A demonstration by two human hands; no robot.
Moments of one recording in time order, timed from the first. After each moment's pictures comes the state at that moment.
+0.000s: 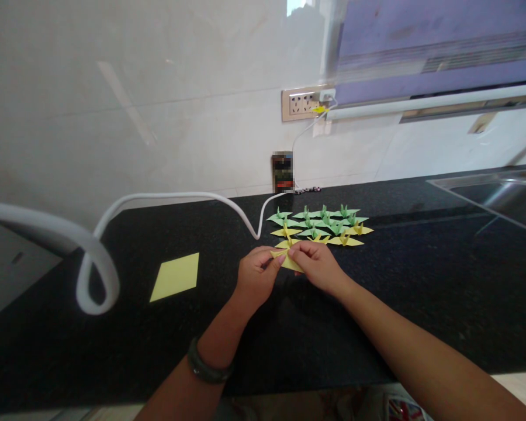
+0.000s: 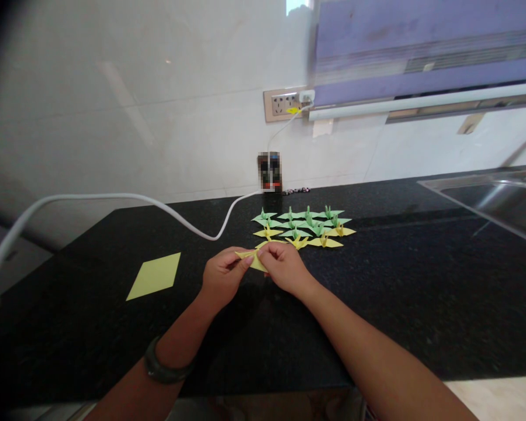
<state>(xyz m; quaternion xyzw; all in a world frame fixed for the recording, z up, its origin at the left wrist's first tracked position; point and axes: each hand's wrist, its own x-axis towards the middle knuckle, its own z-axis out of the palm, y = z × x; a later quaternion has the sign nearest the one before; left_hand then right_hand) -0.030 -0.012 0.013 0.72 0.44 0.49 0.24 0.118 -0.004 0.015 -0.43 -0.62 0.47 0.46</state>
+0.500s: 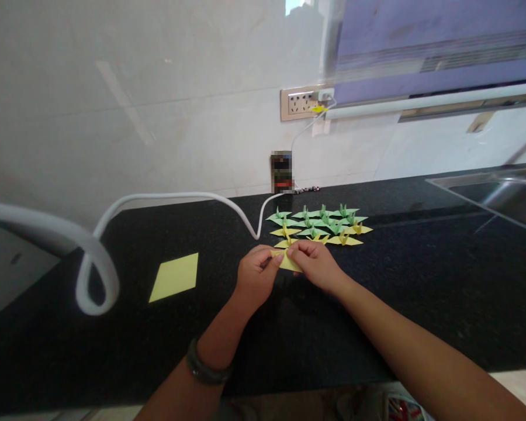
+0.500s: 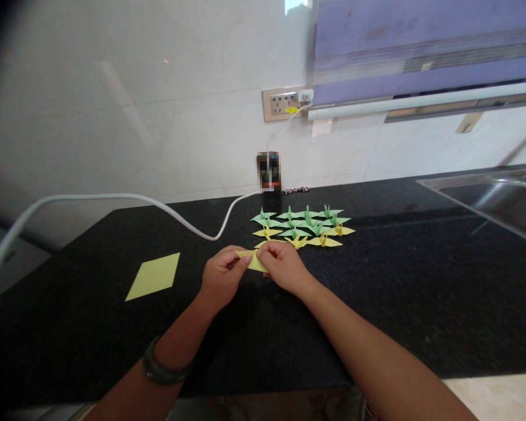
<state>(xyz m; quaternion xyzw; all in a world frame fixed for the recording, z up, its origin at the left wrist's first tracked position) -0.028 -0.014 0.014 0.72 0.45 0.48 0.25 0.116 -0.004 0.015 -0.42 -0.60 0.50 0.46</state>
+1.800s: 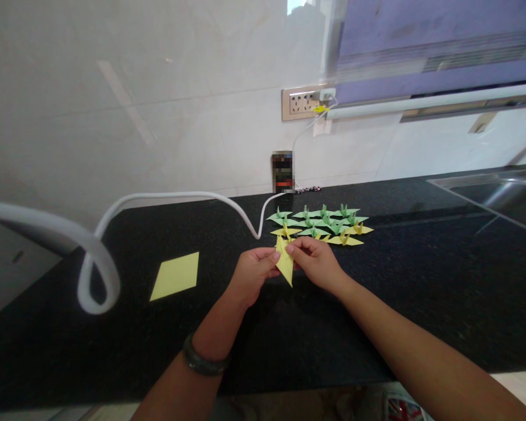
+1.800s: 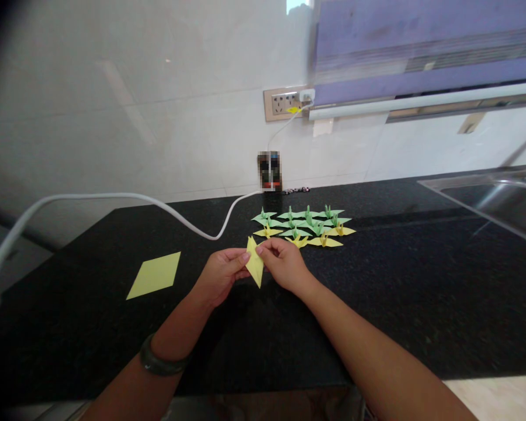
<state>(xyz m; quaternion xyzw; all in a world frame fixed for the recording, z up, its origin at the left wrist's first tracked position) -0.031 -0.009 0.016 0.48 0.39 0.45 0.64 0.118 0.002 0.009 -0.43 -0.64 0.43 0.48</state>
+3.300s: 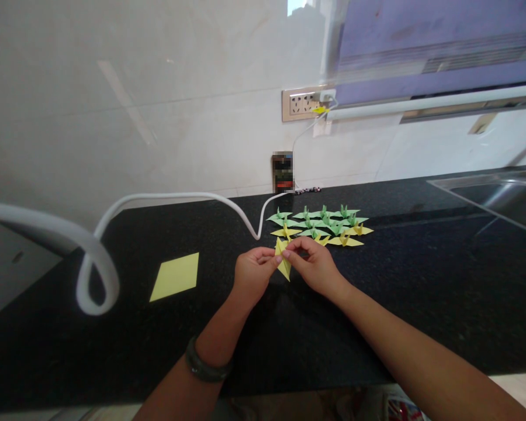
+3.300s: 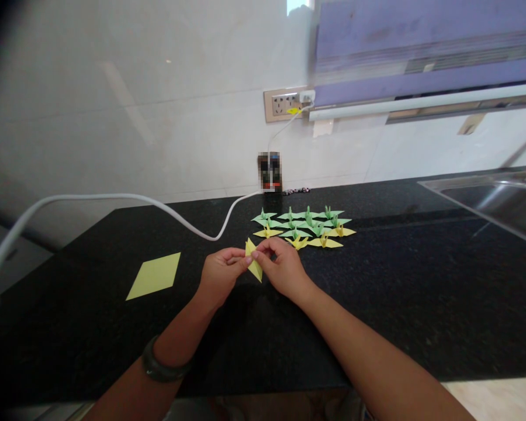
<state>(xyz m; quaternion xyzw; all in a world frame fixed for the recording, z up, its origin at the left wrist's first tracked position) -0.027 -0.007 0.006 0.52 0.48 0.51 0.49 0.115 0.000 0.006 -0.44 -0.68 0.28 0.51</state>
